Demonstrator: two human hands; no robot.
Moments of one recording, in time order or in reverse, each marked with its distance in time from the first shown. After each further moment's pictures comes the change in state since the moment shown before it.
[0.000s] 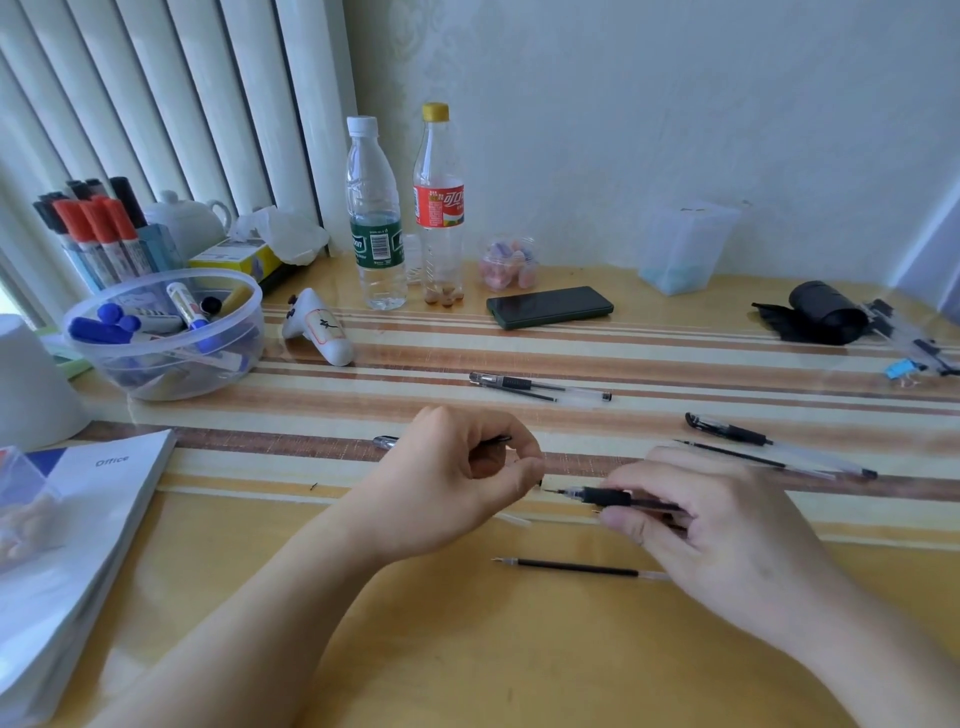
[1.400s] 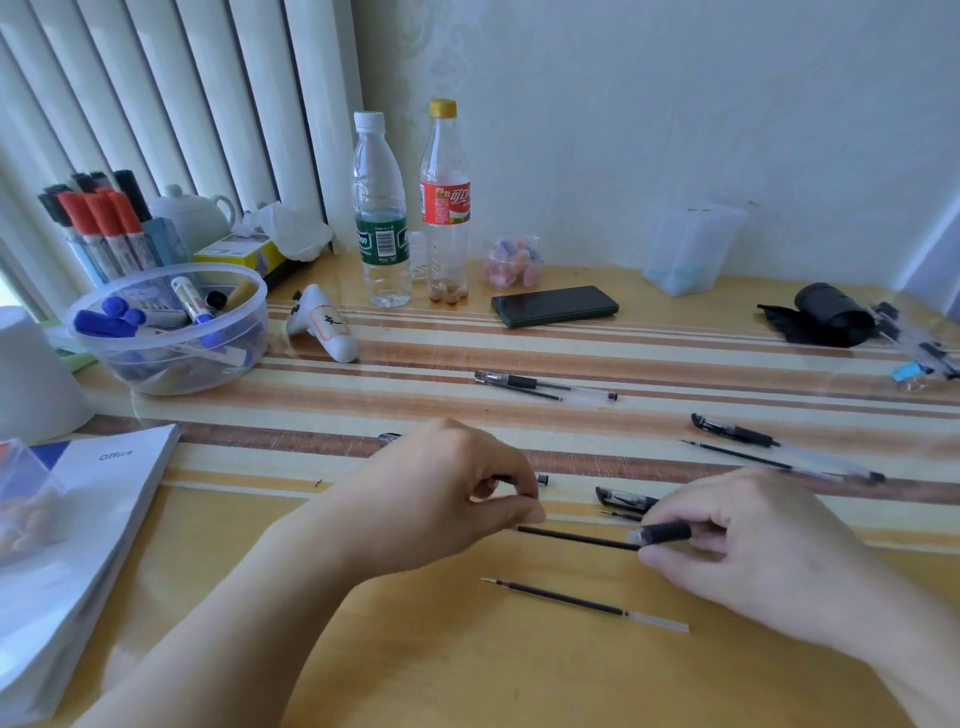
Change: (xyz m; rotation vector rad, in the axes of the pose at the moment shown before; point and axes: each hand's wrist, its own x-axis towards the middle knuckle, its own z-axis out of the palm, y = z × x) left_hand -0.008 0.002 -0.014 0.357 -0.183 0.060; right_hand -0.005 0.015 -0.013 0.089 -0.296 0.148
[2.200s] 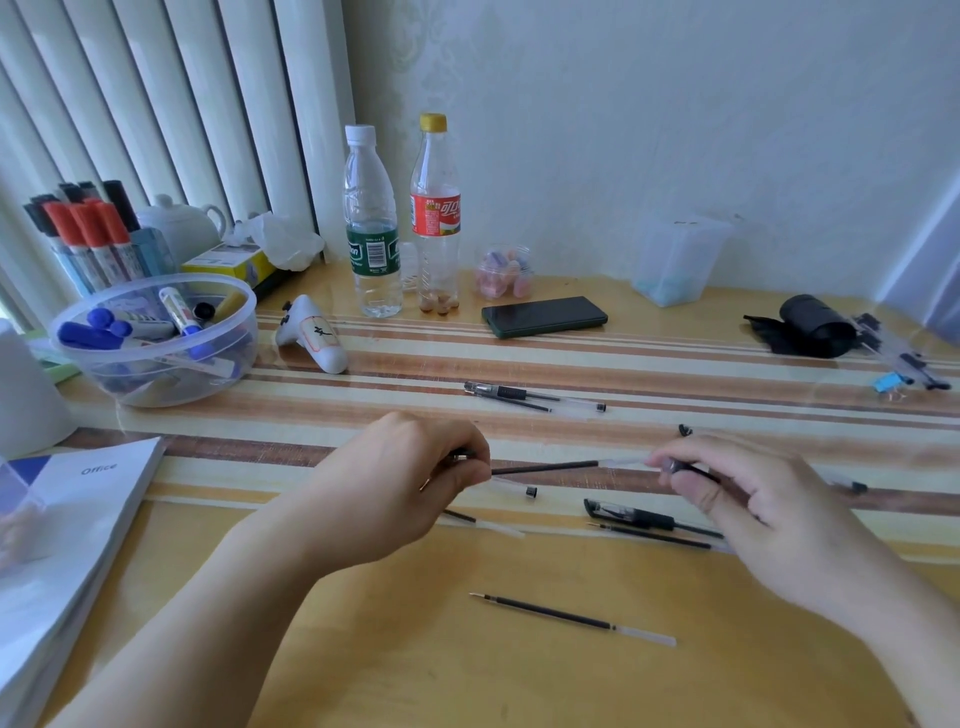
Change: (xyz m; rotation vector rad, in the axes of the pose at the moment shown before) left_hand -0.002 -0.016 -0.007 0.044 0.124 -0.057; right_hand 0.004 0.017 -0.012 0.096 0.248 -0.060
